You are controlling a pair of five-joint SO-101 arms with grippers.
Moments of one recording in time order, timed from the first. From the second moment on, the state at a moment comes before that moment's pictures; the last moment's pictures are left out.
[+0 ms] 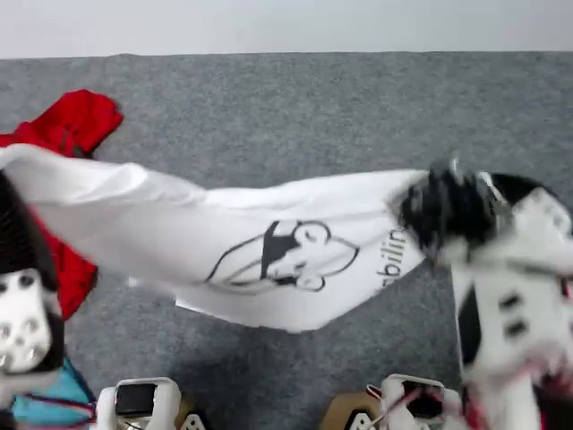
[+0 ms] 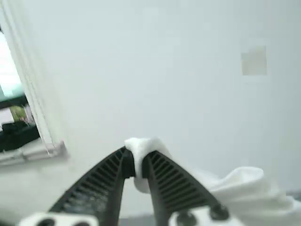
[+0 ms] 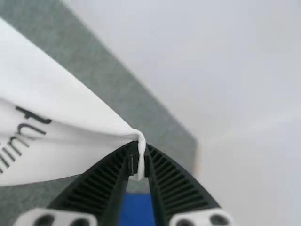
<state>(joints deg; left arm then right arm) -8.0 -58.2 -18.5 79.1 -6.6 6.3 -44.4 -26.4 99.5 50.6</state>
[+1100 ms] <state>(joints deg) -7.9 -37.6 17.9 40.2 -6.6 6.5 -34.5 9.6 54.5 47.9</state>
